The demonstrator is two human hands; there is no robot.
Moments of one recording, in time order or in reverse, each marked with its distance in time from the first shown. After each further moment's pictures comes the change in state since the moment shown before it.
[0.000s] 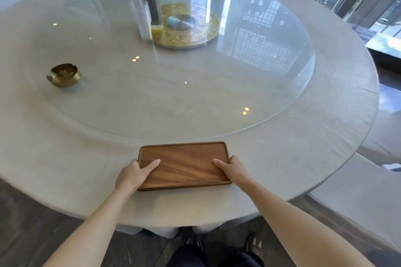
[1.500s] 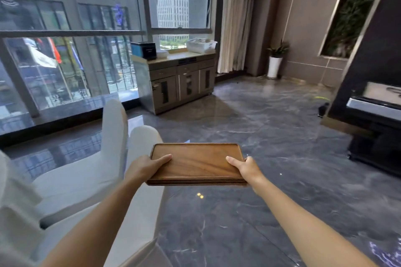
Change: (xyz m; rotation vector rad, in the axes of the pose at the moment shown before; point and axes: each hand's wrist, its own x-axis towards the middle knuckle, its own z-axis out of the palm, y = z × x) left_hand -0.620 0.542 0.464 0.248 -0.687 1.168; right_hand -0.458 0.534 -0.539 0.792 1.295 0.291
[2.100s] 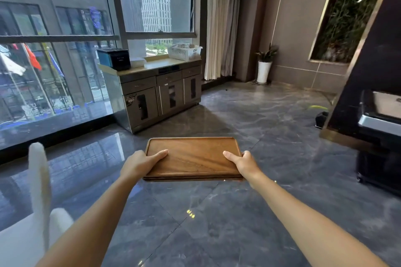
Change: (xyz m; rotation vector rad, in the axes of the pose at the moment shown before) left_hand 0.389 0.195 0.092 0.056 0.021 0.098; right_hand 0.411 -0.098 -0.025 0.019 0.042 -0.034
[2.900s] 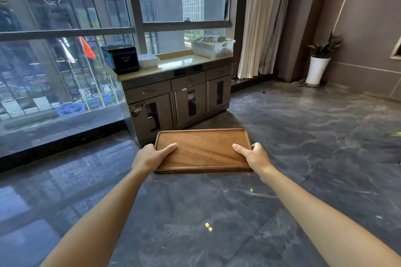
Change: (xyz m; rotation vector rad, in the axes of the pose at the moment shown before) left_hand 0.545 0.205 0.132 -0.006 0.132 -0.116; right_hand 0.637 -0.117 0.019 -0.038 -0.139 -0.065
